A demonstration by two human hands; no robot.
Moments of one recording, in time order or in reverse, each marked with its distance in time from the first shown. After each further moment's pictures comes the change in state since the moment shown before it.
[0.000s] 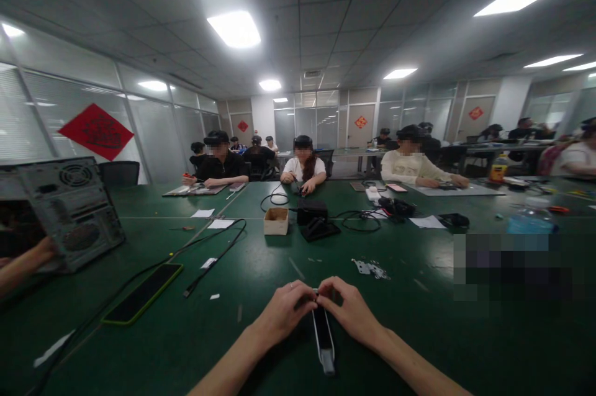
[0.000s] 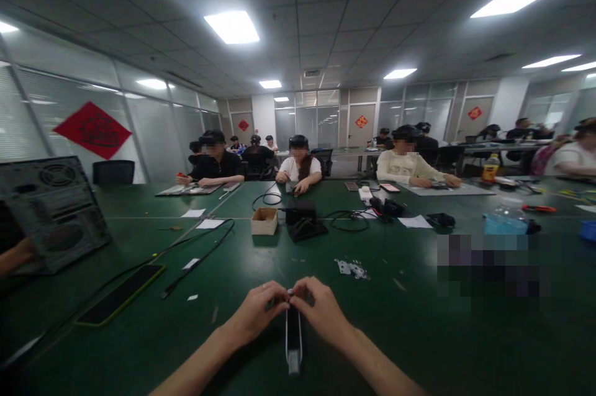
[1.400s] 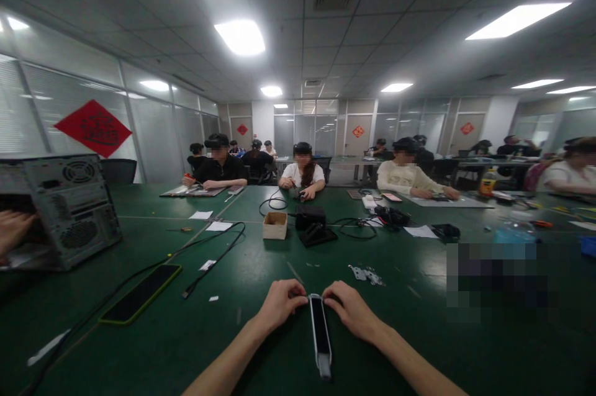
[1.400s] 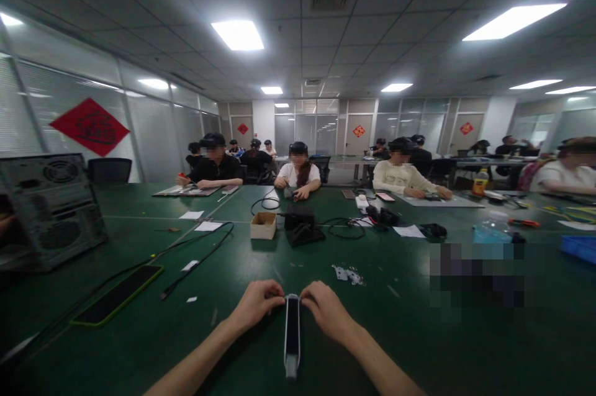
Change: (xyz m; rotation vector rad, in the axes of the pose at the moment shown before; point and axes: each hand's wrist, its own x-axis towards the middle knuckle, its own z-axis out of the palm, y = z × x) left_hand 0.011 -0.021 0.006 -0.264 -0.026 -0.383; right_hand 0.001 0.012 -0.014 -0.280 -0.133 0.022
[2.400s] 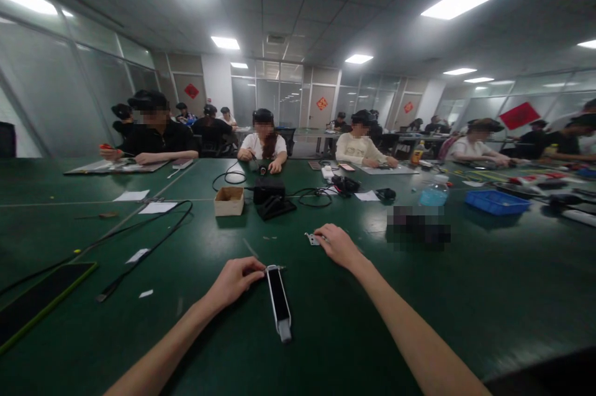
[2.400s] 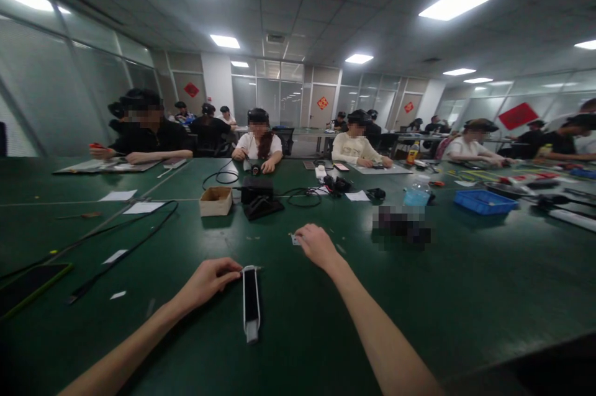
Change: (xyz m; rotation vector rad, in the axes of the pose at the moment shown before) left_hand 0.008 0.015 -0.009 0.004 -0.160 0.045; right_hand 0.003 0.081 -0.069 -0.405 0.170 0.036
